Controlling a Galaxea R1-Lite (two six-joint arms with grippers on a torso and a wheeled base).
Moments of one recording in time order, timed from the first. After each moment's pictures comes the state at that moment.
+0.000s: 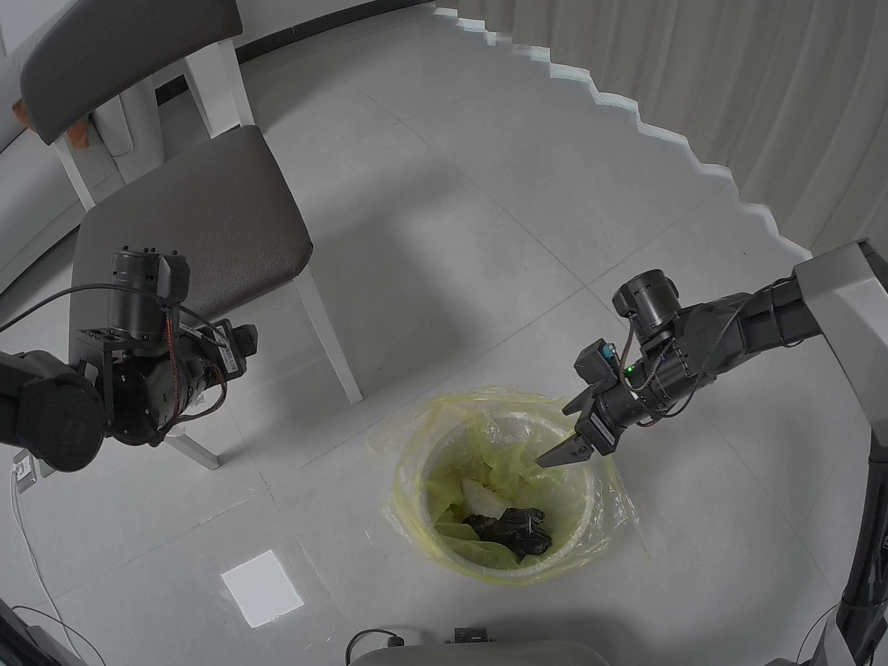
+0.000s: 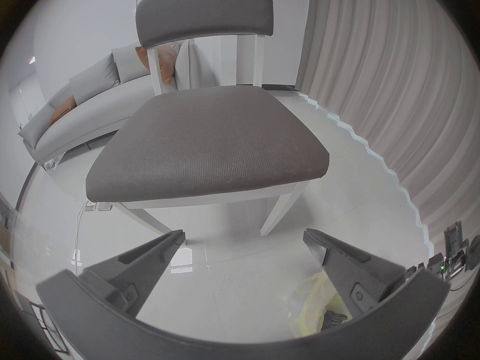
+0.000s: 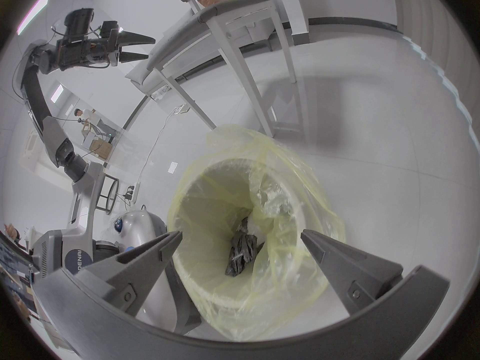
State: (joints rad) left arm -0.34 1.61 -0.83 -0.30 0.46 -0.43; right arm 0.34 2.18 -1.40 0.25 0.47 -0.52
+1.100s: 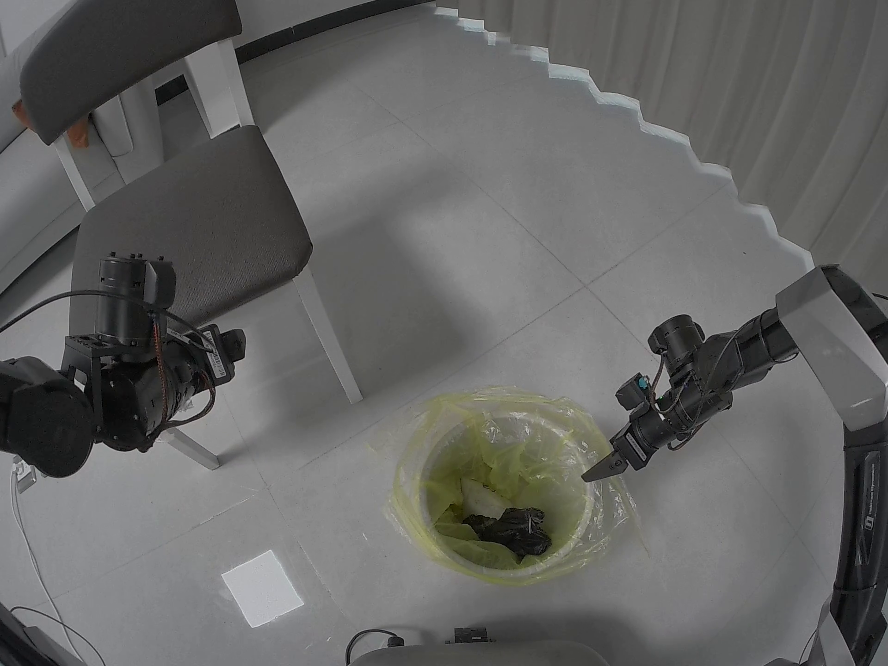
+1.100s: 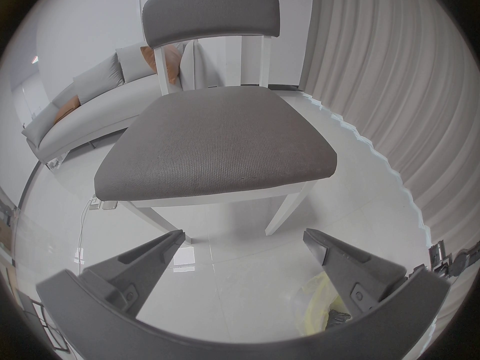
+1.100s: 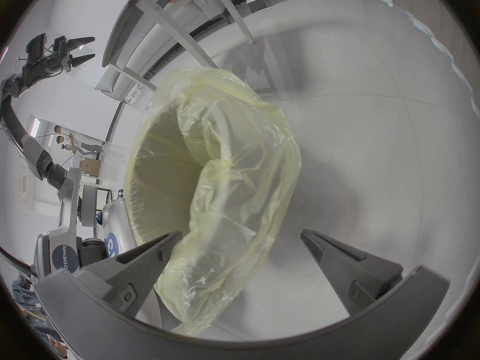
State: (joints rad) left arm -0.32 1.59 -0.80 -0.30 0.46 -0.43; right arm 0.17 2.38 -1.44 0.24 0.46 -0.52
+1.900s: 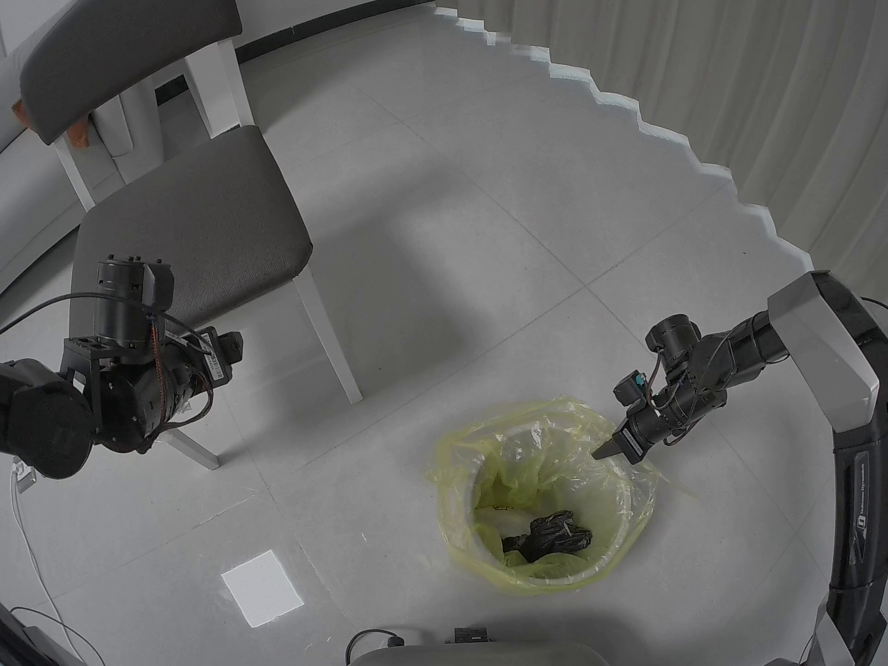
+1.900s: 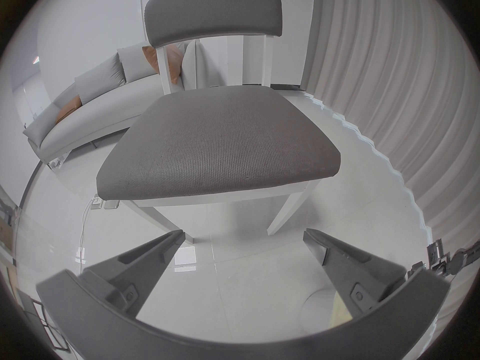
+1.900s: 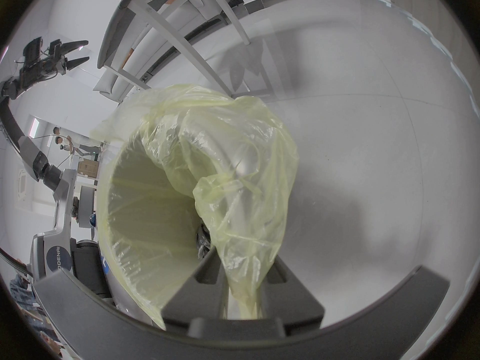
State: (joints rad) left arm -0.31 1.59 -0.80 -0.31 0.46 -0.43; right arm 0.17 2.42 -1.51 0.25 0.47 -0.53
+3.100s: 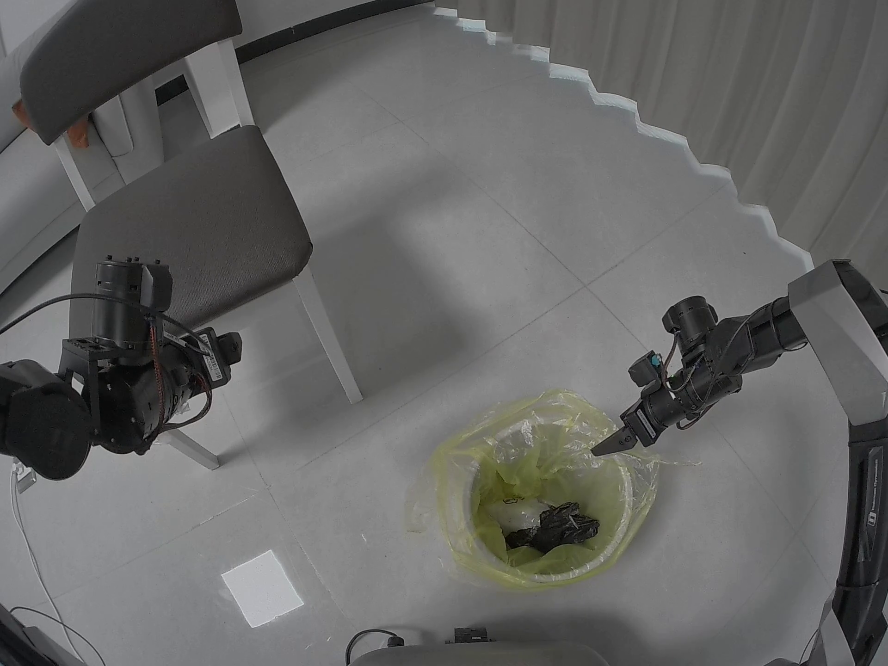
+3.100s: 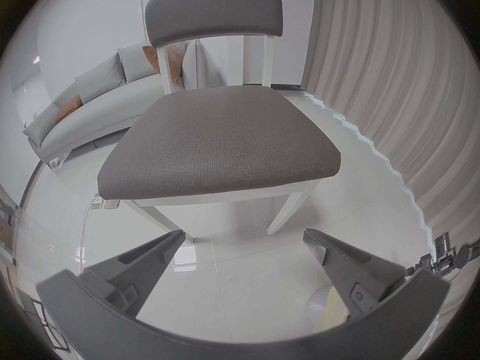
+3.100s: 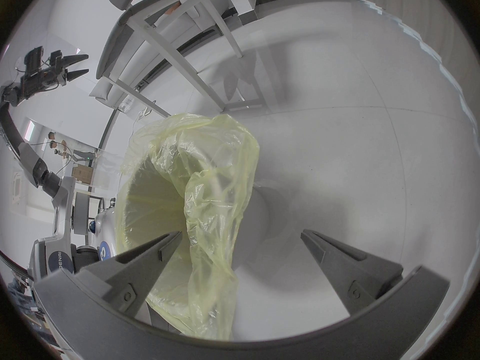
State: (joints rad) left arm -0.31 1.59 -0.79 -0.31 0.46 -0.43; right arm 0.12 2.36 -1.50 0.25 0.47 -0.52
